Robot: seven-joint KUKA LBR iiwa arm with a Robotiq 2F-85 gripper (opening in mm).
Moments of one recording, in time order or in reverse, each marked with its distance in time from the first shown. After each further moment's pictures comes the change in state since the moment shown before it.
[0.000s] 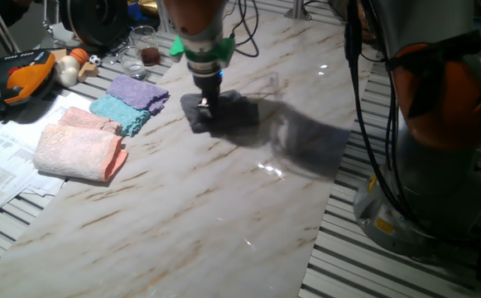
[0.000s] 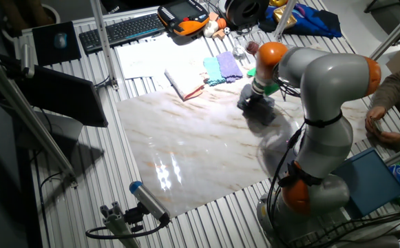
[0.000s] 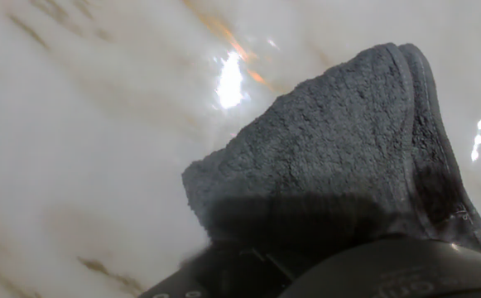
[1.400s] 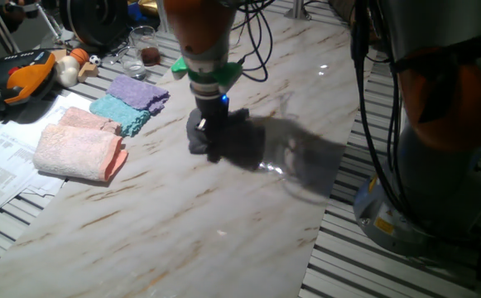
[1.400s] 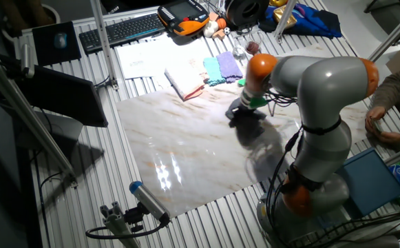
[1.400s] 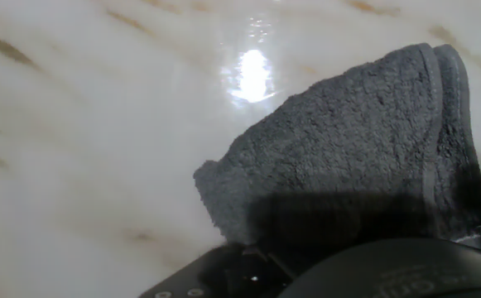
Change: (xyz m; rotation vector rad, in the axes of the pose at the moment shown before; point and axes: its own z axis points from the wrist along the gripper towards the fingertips) arm 0.015 0.128 0.004 -0.088 0.031 0.270
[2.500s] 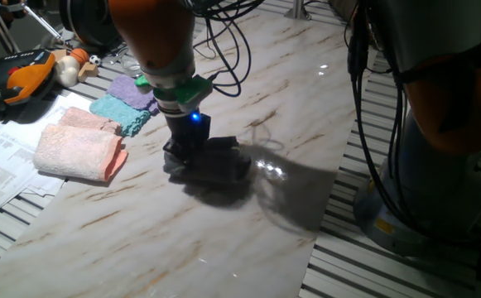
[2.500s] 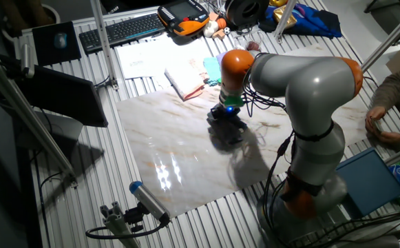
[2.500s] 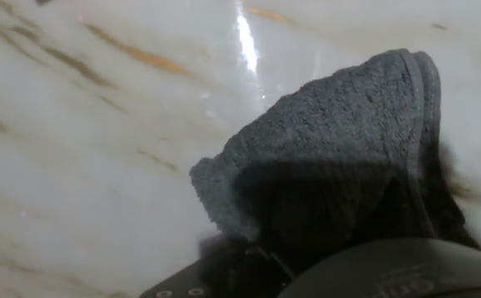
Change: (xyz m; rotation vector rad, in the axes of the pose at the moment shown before) arm -0.002 0.087 -0.036 0.032 0.021 0.230
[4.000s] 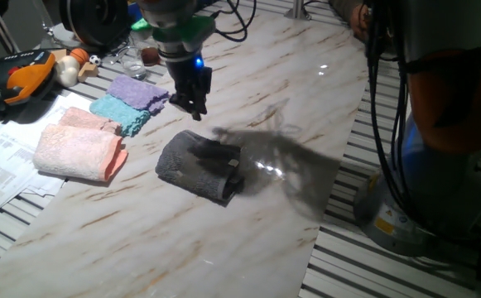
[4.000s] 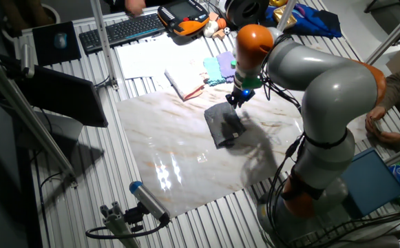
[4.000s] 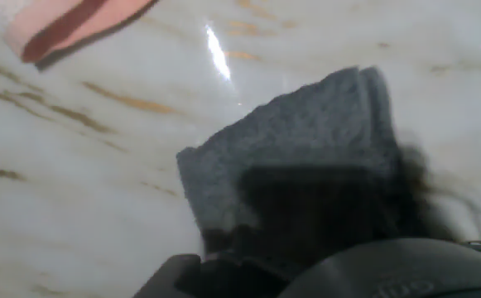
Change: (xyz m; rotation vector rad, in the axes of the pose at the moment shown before) arm -0.006 -0.054 -0.097 0.037 0.033 -0.228
